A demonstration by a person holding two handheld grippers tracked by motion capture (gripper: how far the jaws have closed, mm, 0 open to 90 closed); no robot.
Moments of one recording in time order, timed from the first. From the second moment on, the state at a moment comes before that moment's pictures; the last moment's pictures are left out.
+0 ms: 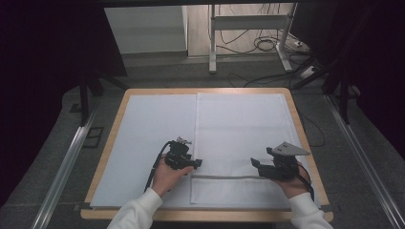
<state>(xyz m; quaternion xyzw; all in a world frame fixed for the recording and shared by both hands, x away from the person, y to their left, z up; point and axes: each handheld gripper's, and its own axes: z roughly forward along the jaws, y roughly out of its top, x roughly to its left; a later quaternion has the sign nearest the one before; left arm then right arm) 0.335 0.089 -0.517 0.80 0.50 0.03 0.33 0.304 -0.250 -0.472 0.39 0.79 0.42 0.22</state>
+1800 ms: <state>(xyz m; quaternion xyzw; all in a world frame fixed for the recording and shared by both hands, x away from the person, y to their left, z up) 0.337 0.086 -0.524 0.80 0.48 0.02 0.36 0.343 -0.328 -0.445 0.51 0.75 0.36 0.22</state>
